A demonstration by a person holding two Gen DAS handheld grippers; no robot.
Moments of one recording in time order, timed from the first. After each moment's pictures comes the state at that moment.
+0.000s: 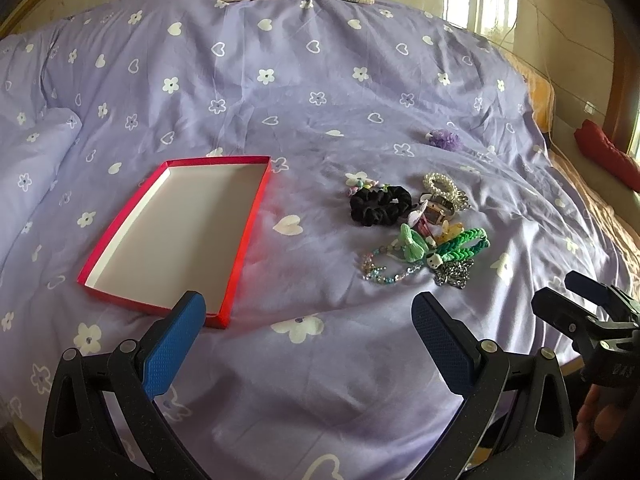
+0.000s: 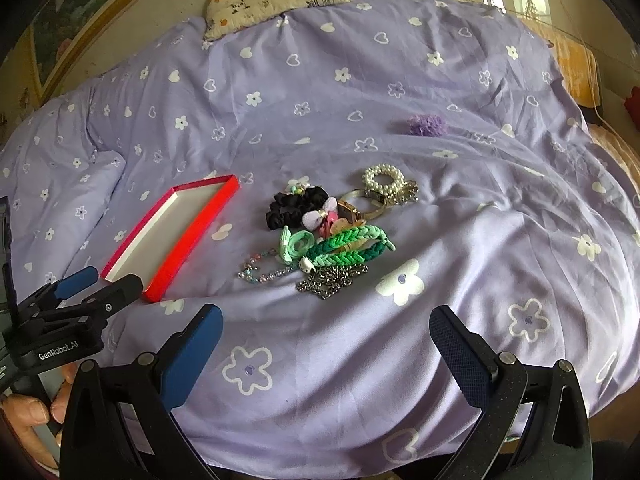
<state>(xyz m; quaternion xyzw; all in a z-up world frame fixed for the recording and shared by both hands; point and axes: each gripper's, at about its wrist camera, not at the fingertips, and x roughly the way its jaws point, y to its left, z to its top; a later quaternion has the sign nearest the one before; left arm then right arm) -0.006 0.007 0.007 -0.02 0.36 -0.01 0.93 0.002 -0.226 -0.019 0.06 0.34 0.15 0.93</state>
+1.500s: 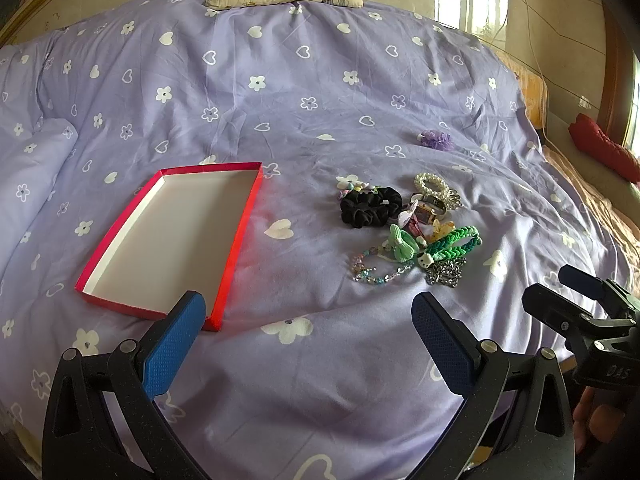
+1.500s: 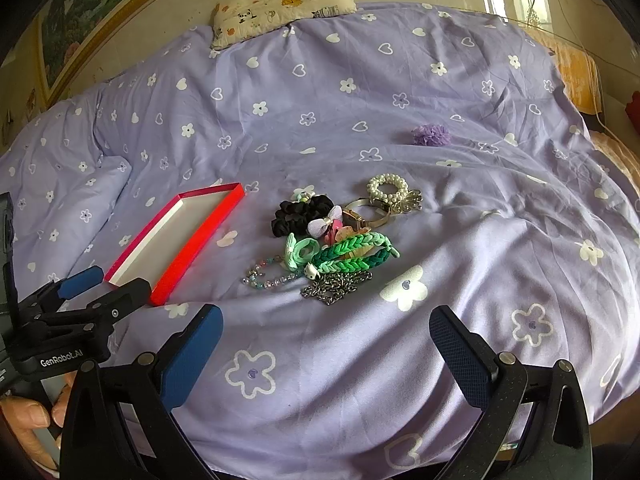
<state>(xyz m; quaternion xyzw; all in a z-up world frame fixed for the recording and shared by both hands) -0.010 -0.003 0.006 -0.01 0.35 -0.01 0.94 -0.001 -0.227 -0.025 0.06 0.32 0.15 0.93</state>
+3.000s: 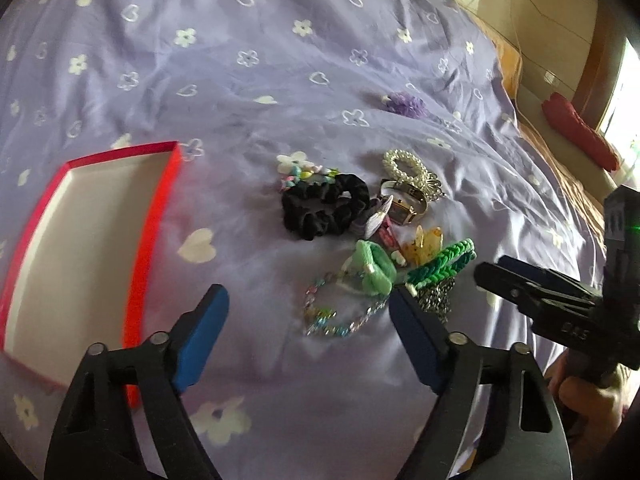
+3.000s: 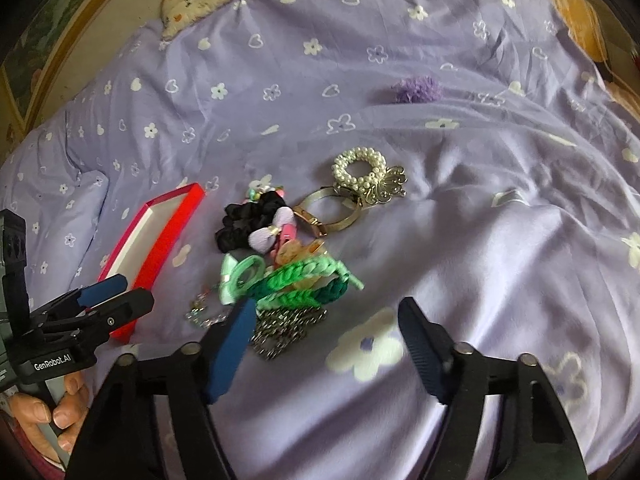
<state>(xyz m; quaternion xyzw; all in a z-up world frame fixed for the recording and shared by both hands) 0.095 -0.028 -0.023 -0.02 0.44 -0.11 0.89 0.102 -0.255 -0.064 0.11 0.40 0.16 0.90</state>
